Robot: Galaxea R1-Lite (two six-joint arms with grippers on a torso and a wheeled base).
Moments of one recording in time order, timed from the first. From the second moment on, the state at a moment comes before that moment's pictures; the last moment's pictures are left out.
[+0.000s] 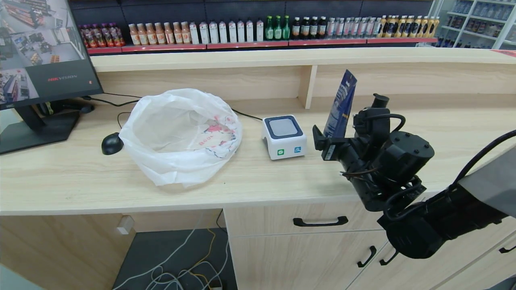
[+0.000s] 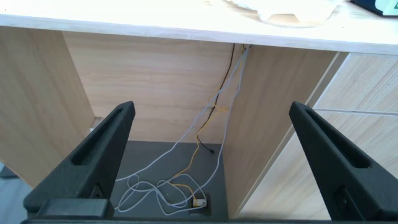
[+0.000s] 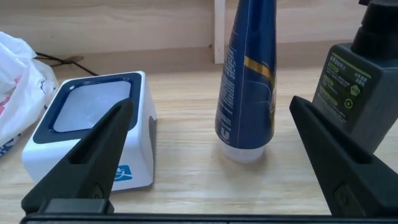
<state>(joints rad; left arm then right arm) 0.00 0.00 0.00 0.00 0.01 -0.02 0.51 2.03 -0.83 -1.45 -0.44 -0.08</state>
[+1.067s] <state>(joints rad) 0.00 0.00 0.00 0.00 0.01 -0.02 0.44 2.02 -0.98 -1.29 -0.36 -0.05</state>
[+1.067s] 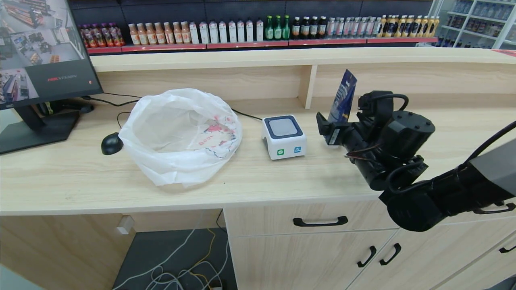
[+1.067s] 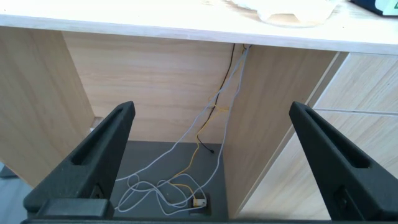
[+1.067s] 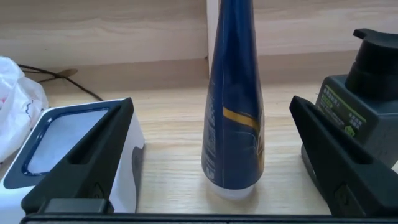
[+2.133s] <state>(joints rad) 0.00 0.00 0.00 0.00 0.01 -0.02 0.39 2.11 -1.14 -1.24 -0.30 -0.02</state>
